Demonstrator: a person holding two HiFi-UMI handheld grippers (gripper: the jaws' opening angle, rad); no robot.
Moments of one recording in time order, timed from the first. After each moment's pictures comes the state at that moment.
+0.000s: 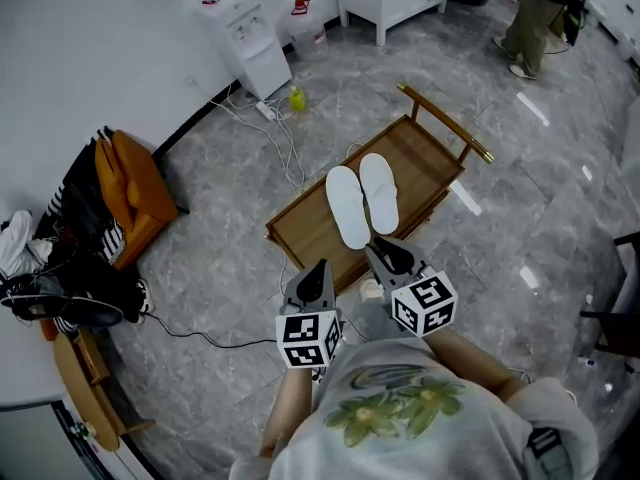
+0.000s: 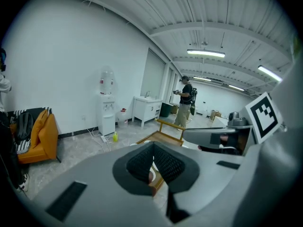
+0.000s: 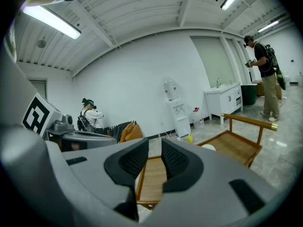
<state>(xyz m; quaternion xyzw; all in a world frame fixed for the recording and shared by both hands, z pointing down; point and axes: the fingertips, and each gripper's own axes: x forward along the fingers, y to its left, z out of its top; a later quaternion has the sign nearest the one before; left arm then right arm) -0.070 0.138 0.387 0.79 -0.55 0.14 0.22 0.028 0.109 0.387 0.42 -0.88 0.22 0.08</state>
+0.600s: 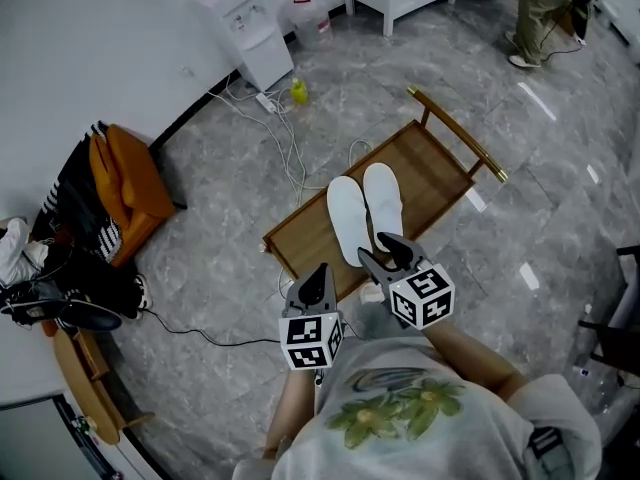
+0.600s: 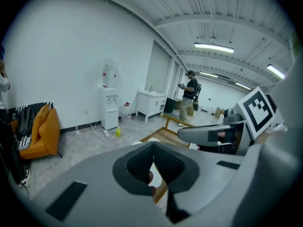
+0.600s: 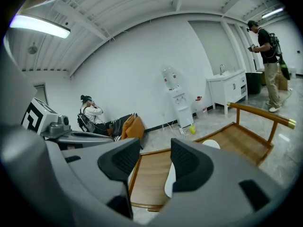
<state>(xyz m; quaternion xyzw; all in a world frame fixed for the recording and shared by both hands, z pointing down) -0.067 0.078 0.424 0.77 -0.56 0.17 0.25 0.026 0.038 0.433 0.39 -0.87 0.27 0.12</state>
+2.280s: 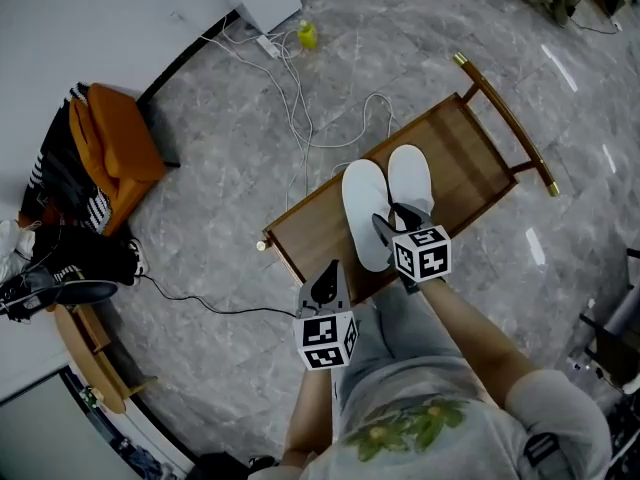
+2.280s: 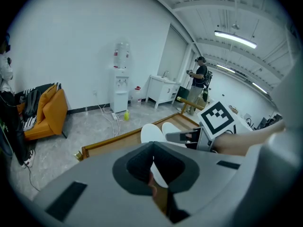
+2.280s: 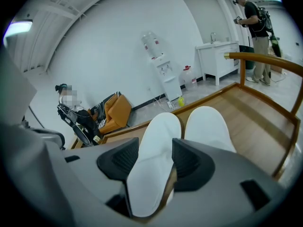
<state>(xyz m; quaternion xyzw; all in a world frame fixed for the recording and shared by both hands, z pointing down) -0.089 0.036 0.535 0.71 -0.59 0.20 0.33 0.017 -0.059 0.626 0.39 -0.80 0.38 0.25</state>
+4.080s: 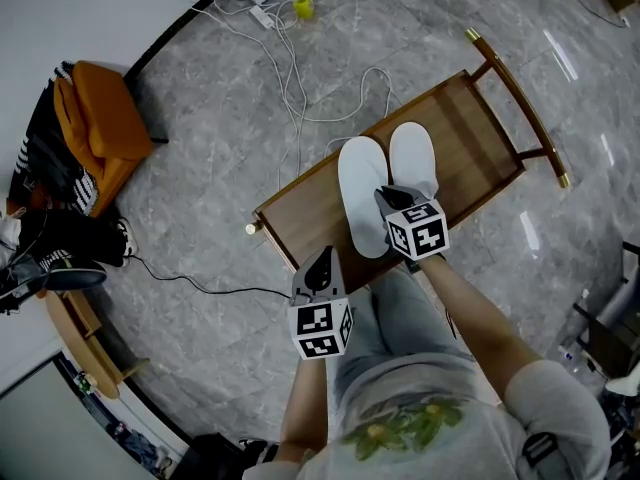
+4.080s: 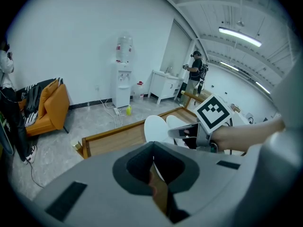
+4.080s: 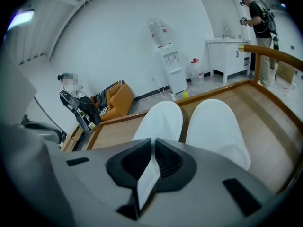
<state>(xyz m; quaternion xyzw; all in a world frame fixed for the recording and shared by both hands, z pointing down) -0.097 0.042 0.568 0.70 -0.59 0.22 0.35 0.006 -0.063 0.664 0.35 -0.81 0.36 0.31</state>
